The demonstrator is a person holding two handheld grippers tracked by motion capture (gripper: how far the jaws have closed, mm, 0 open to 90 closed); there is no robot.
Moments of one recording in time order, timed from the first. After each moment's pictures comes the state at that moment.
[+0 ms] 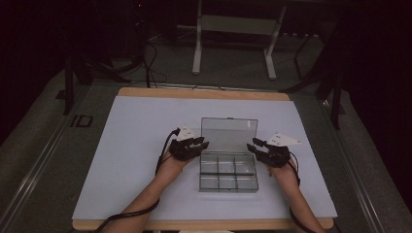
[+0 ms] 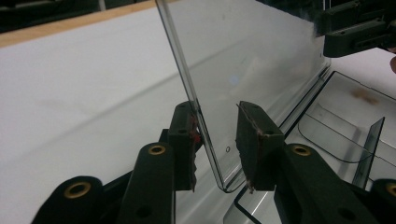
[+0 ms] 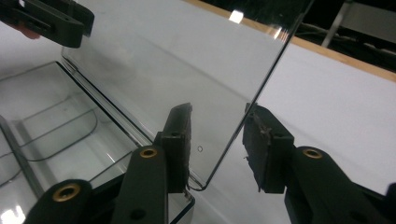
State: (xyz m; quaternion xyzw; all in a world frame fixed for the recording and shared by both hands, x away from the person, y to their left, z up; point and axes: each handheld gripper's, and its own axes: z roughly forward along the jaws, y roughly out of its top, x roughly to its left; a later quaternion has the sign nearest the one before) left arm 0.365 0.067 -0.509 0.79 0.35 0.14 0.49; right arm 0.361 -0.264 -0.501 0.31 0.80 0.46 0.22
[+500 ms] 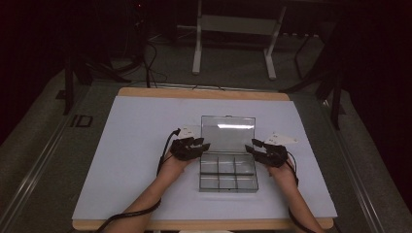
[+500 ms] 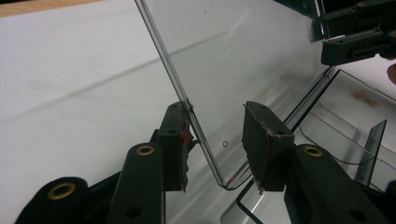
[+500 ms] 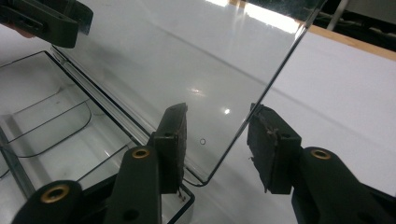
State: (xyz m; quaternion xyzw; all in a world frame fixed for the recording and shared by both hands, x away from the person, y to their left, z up) left arm 0.370 0.066 -0.516 0.78 0.37 0.11 0.49; right arm 0.367 -0.262 -0.508 0.33 0.80 0.45 0.20
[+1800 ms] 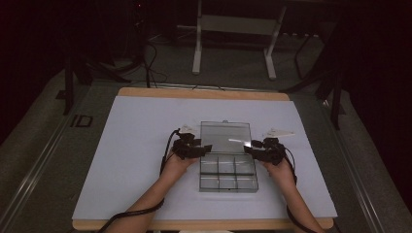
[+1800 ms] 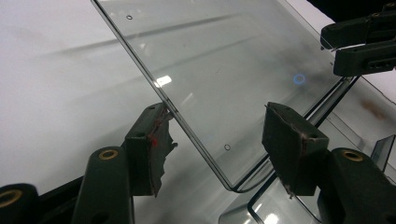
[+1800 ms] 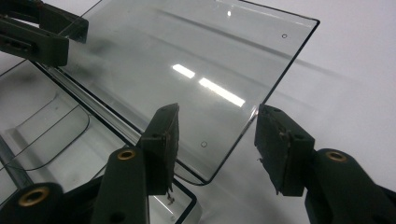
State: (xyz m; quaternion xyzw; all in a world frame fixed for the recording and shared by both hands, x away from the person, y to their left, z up) left arm 0.381 0.061 -0.524 0.77 0.44 0.05 0.46; right arm 0.381 -0.258 -0.507 0.40 0.80 0.42 0.13
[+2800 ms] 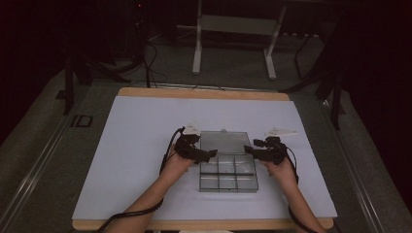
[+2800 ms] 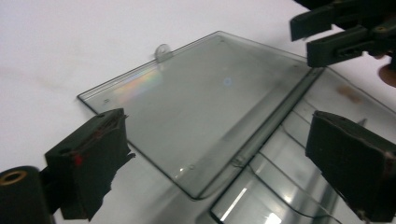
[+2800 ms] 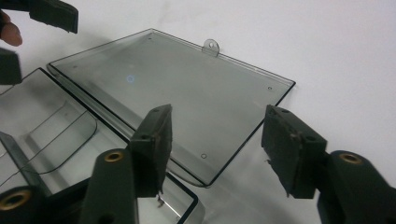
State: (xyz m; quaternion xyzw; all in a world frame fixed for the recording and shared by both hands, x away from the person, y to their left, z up) left arm 0.372 0.053 -0.505 0.80 0.37 0.07 0.46; right arm 0.381 -0.262 -0.503 0.41 0.80 0.43 0.12
